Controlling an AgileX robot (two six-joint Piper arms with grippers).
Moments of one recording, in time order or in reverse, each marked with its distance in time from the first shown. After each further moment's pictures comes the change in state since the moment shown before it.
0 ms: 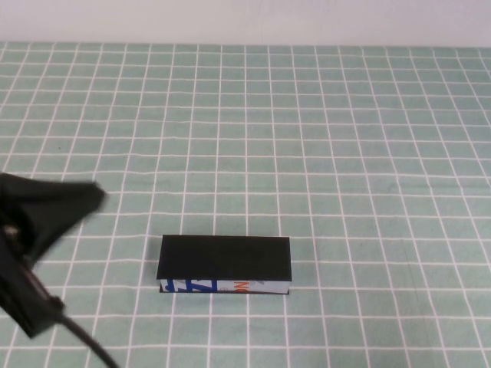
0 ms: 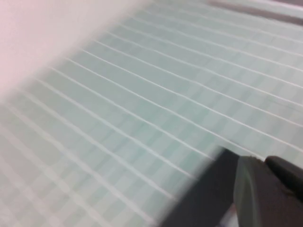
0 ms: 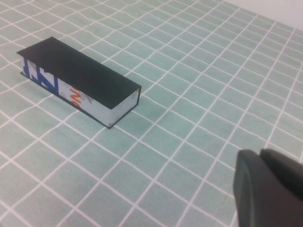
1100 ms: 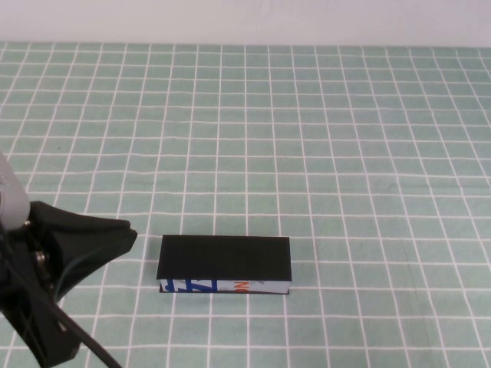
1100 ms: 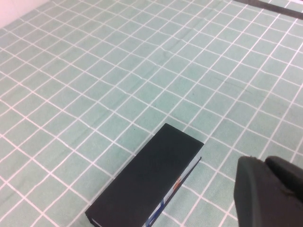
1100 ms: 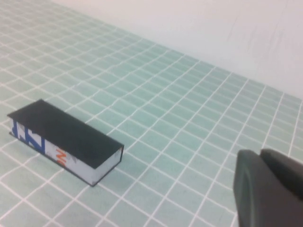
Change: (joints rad) right arm 0.000 0.002 -0.079 -0.004 -0.077 0.000; left arm 0.000 0.048 -0.015 -0.057 0.148 0.002
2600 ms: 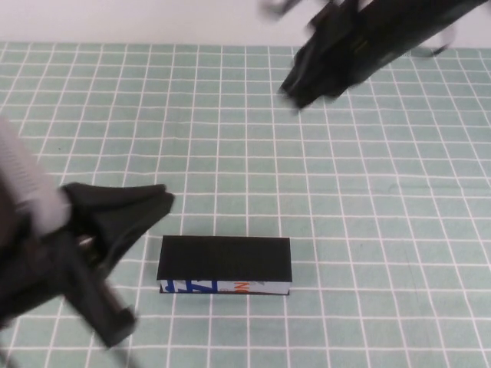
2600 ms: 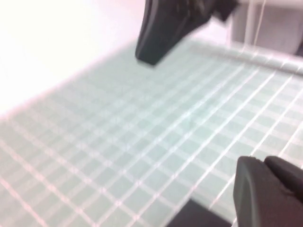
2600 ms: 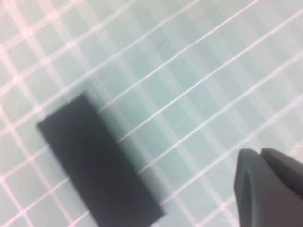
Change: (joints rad) right arm 0.090 1.561 -1.497 0.041 0.673 -0.082; left arm -0.322 0.034 0.121 -0.073 -0.543 0.029
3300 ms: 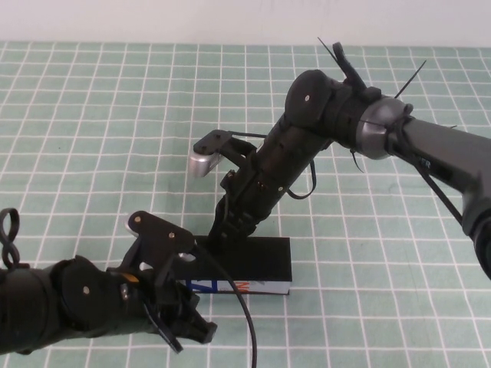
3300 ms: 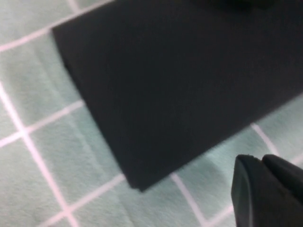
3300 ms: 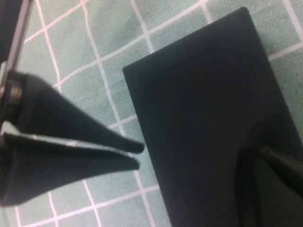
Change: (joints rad) right arm 0.062 0.496 -0.008 0.387 0.105 -0.340; left arm 0.002 0.749 0.037 -0.023 -0.149 -0.263
